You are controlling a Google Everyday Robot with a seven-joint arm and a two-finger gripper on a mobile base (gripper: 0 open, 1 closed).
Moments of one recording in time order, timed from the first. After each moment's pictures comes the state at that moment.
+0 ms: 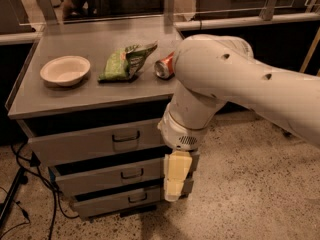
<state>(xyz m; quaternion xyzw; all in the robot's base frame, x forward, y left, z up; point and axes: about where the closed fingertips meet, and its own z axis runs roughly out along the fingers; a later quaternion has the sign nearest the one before) 0.423 -0.024 0.795 -0.72 0.68 0.10 0.09</state>
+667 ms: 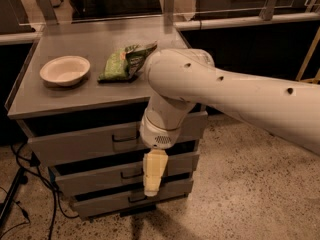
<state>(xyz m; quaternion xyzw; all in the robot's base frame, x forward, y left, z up) 0.450 0.019 0.758 -0.73 0.67 0.12 0.09</state>
